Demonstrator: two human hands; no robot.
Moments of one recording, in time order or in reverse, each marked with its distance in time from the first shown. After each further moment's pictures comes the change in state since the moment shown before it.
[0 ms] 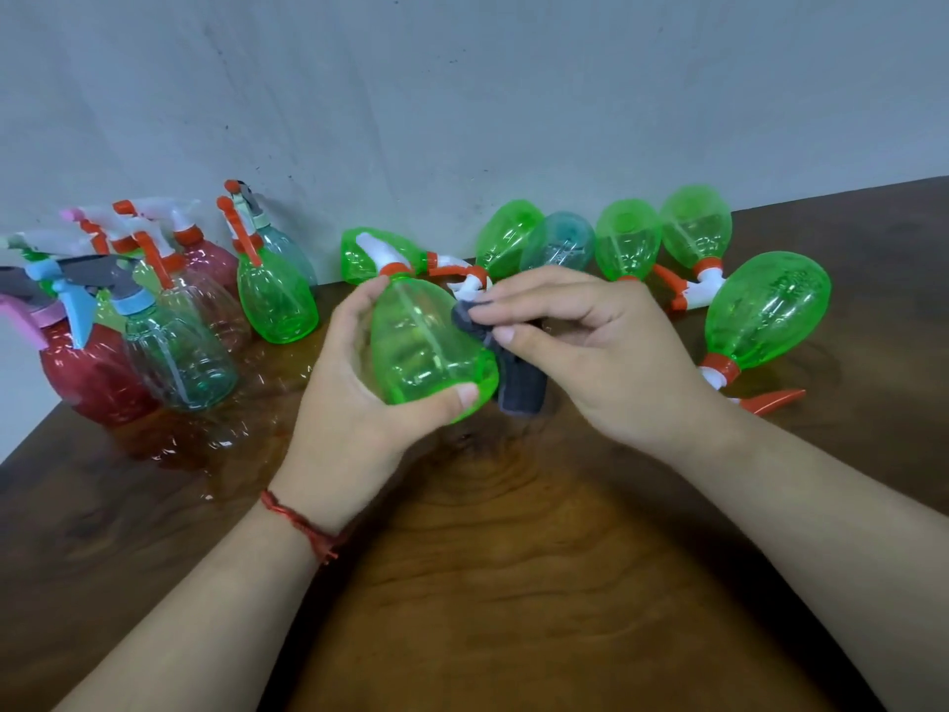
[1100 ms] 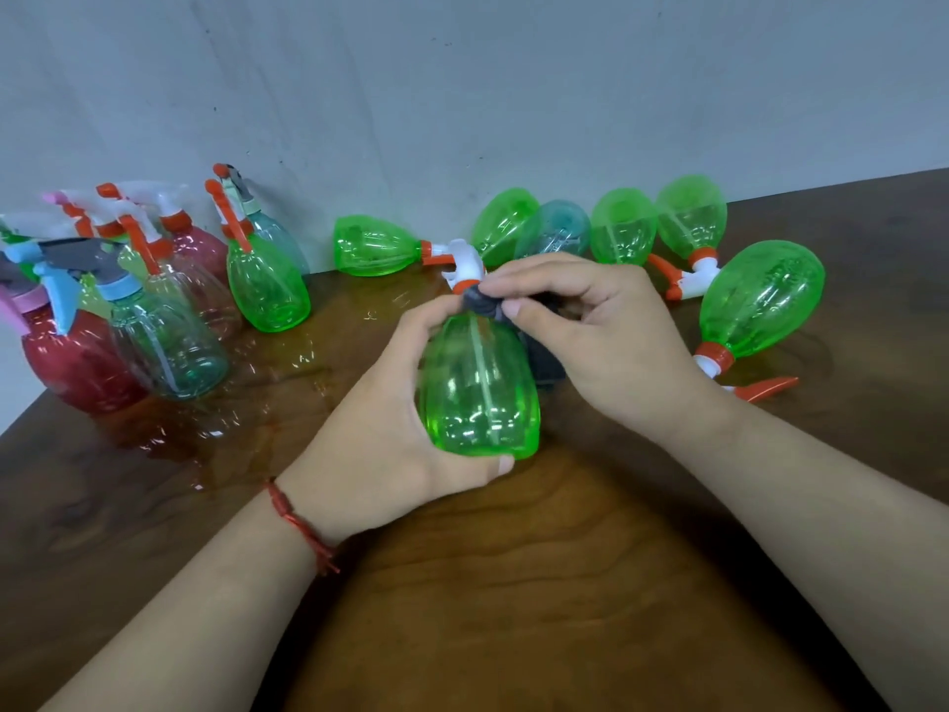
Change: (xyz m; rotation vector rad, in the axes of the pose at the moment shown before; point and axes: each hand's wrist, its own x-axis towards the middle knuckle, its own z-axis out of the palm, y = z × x) left_hand -0.008 0.005 0.004 0.142 -0.394 0.036; right_hand 0.000 0.011 -0.001 0.010 0.084 0.091
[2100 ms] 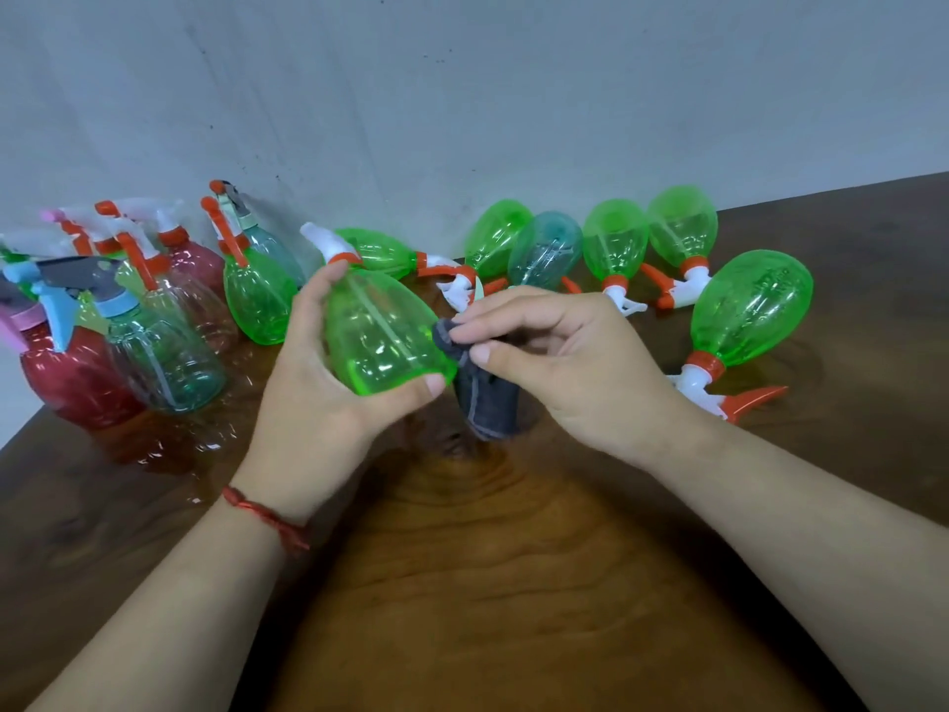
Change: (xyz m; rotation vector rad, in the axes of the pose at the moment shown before) left_hand 0.007 -0.001 -0.021 0.018 0.416 -0.036; right_hand -0.006 -0.003 0.010 0.166 -0.102 0.041
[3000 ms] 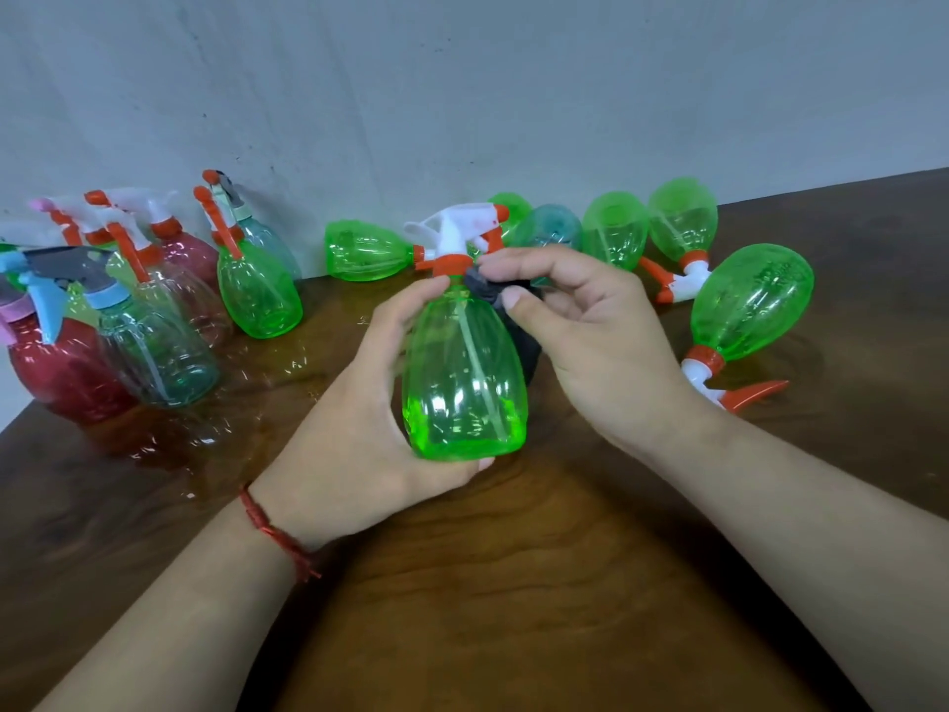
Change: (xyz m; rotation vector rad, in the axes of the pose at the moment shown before) left_hand -0.013 0.008 0.008 0.067 -0.393 0.136; right_hand 0.005 -0.004 -0.001 0.075 0.184 0.006
